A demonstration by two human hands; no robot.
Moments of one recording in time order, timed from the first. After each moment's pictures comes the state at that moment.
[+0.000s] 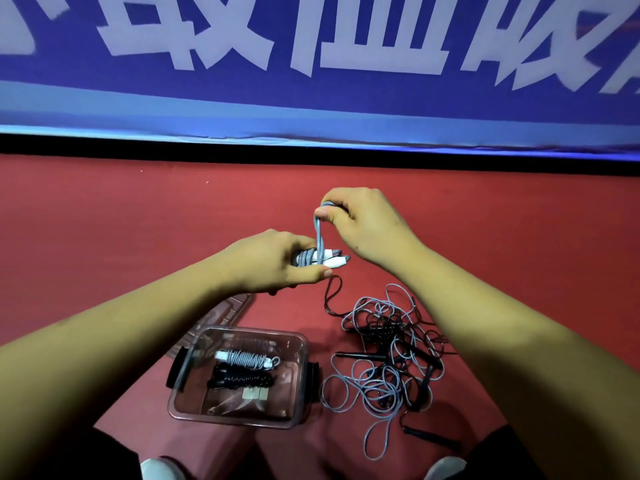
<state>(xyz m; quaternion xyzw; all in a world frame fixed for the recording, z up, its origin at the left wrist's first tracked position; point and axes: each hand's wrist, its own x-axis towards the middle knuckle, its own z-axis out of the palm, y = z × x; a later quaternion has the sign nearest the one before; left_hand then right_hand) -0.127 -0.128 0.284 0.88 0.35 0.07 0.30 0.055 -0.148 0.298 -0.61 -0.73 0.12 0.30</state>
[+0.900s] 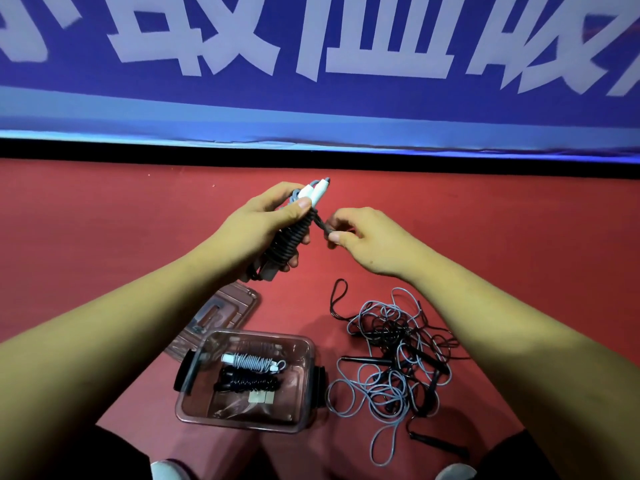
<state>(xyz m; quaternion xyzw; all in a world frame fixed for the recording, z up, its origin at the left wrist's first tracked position) -0.140 -0.123 0.305 0.65 0.36 0.32 0.59 0.059 -0.152 0.291 -0.60 -0.74 0.21 0.22</state>
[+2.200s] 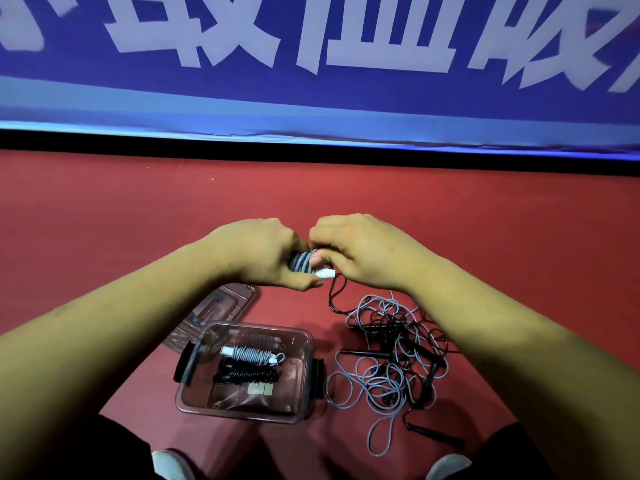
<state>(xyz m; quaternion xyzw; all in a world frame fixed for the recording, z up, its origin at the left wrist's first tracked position) -0.143 -0.118 0.294 0.94 0.33 -0.03 0.07 0.046 -0.173 0.296 -0.48 -0.87 0.07 0.12</state>
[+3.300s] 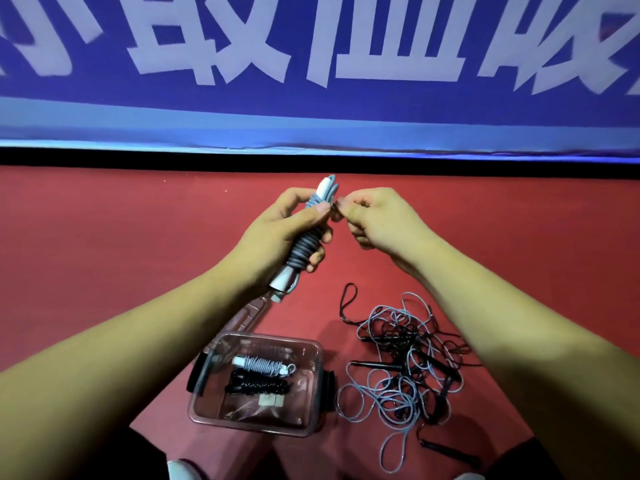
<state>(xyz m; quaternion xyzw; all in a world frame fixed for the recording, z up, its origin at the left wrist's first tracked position) -0.123 -0.135 0.298 0.54 0.28 0.39 0.70 0.048 -0.143 0.308 -0.58 -0.55 0.40 0.44</state>
